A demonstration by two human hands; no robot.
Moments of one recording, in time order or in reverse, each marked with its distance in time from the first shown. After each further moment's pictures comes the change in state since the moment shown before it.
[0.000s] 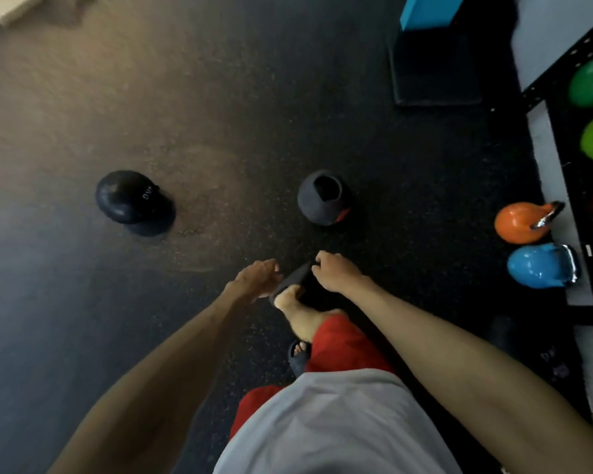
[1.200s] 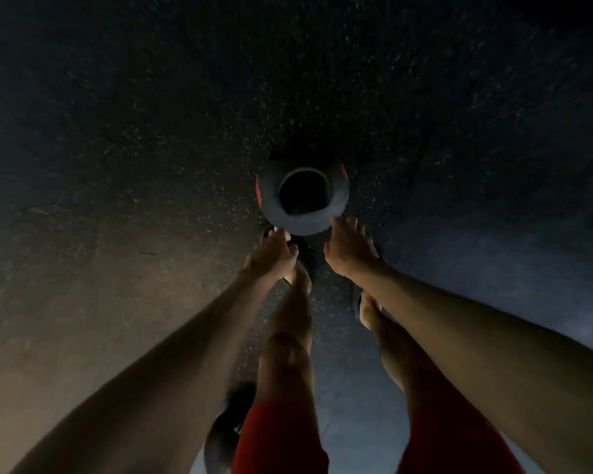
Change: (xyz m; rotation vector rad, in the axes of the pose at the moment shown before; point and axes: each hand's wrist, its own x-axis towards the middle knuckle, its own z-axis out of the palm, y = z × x) left_hand 0.586 0.086 -0.161 0.811 -0.570 0.394; right_hand 0.491 -0.015 -0.024 1.033 0.194 0.889
